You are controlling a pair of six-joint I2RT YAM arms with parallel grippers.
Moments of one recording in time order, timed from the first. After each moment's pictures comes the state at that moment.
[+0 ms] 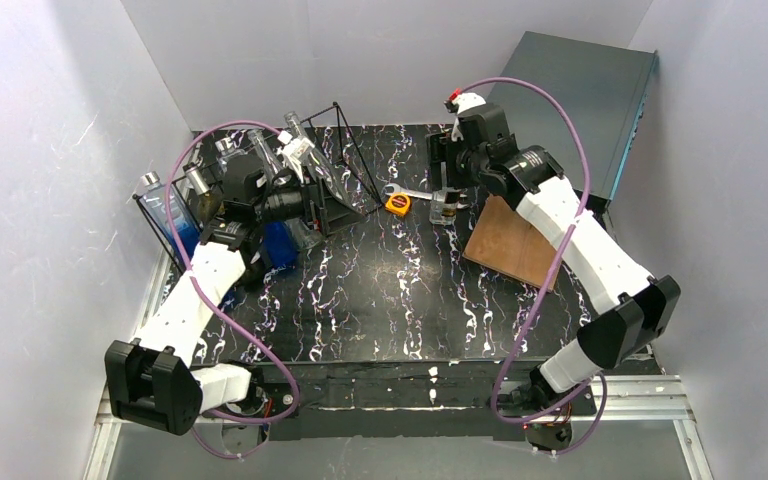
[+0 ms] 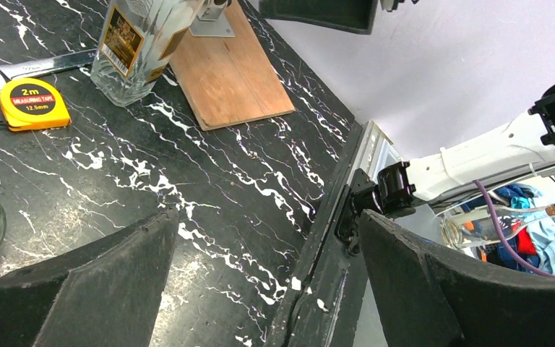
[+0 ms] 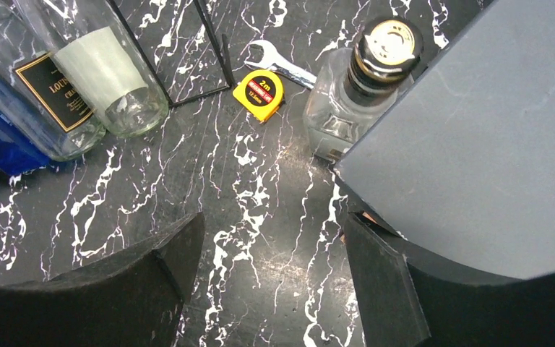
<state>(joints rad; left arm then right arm) -0.25 1.21 1.02 -0.10 0.93 -0.41 0.57 1.53 1.66 -0.79 0.14 0.25</state>
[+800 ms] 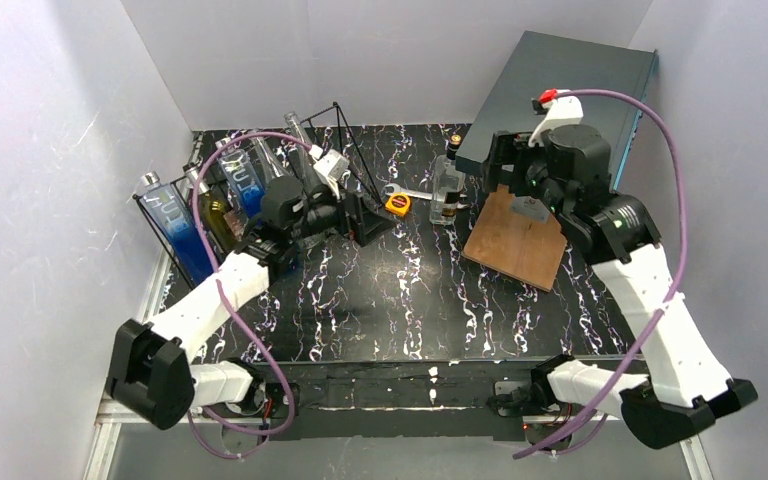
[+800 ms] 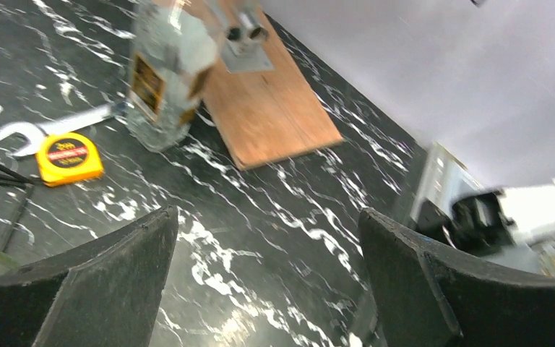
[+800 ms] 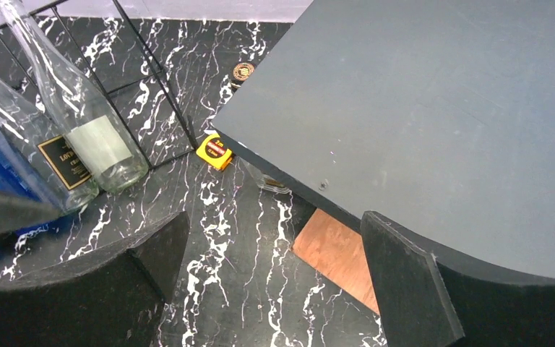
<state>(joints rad) -0.48 1.20 0.89 0.14 0.63 -0.34 0.49 1.16 1.54 -0.74 0.22 0.21</state>
